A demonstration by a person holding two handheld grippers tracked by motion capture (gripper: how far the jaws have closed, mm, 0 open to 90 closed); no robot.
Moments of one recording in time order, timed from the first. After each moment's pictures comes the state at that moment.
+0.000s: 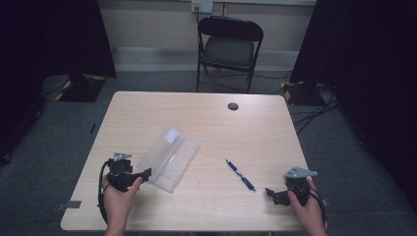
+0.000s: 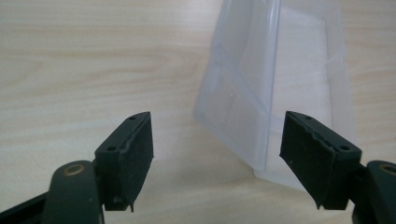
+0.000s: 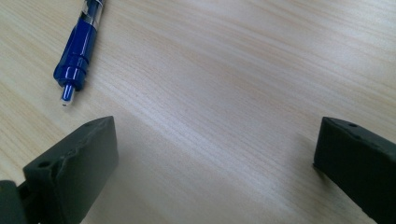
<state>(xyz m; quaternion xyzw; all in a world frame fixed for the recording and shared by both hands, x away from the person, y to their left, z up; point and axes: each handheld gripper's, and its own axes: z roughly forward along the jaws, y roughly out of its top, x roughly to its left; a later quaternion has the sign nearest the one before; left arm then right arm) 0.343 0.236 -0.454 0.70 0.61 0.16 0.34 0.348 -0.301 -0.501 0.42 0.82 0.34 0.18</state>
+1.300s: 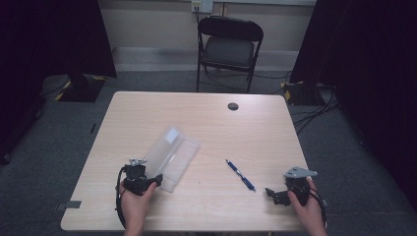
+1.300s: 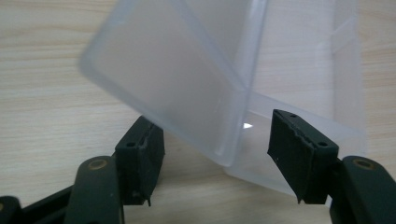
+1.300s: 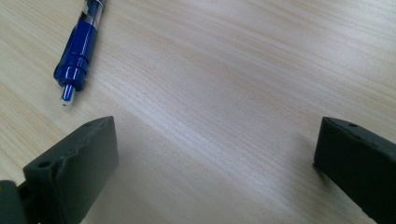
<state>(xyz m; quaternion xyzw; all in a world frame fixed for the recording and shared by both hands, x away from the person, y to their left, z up) 0.348 0.205 -0.482 0.69 0.63 0.15 0.32 0.348 -0.301 -0.501 0.42 0.82 0.34 0.18</state>
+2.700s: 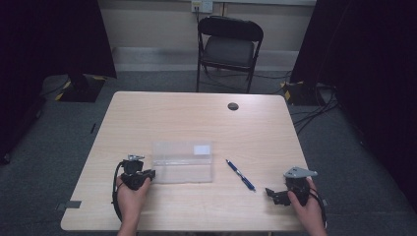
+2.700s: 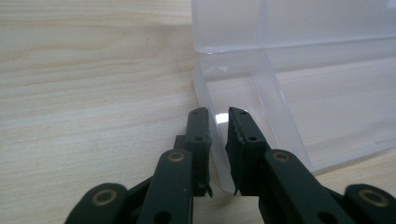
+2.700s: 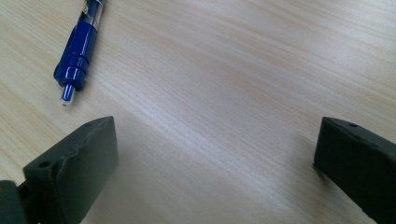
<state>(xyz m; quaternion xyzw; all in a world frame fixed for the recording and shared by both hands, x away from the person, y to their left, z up) 0.362 0.213 -0.483 0.72 0.61 0.13 0.32 0.348 -0.301 -0.501 0.42 0.82 0.34 0.18</state>
